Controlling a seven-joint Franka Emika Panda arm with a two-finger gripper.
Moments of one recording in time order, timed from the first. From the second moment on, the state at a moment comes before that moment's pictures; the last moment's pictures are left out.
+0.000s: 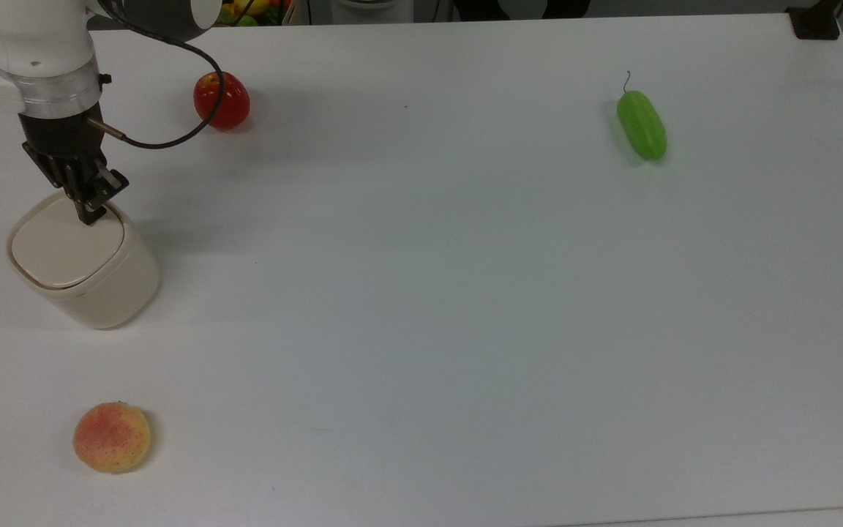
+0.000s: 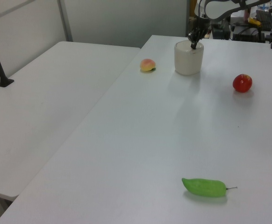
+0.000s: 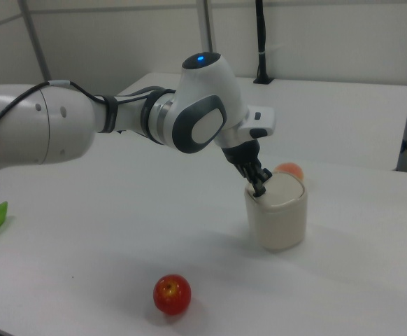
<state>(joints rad) -0.30 0.44 -0.01 -1.52 -0.08 2.27 0.18</state>
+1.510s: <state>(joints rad) -0.02 0.22 0.00 -1.47 -0.08 1.80 0.04</state>
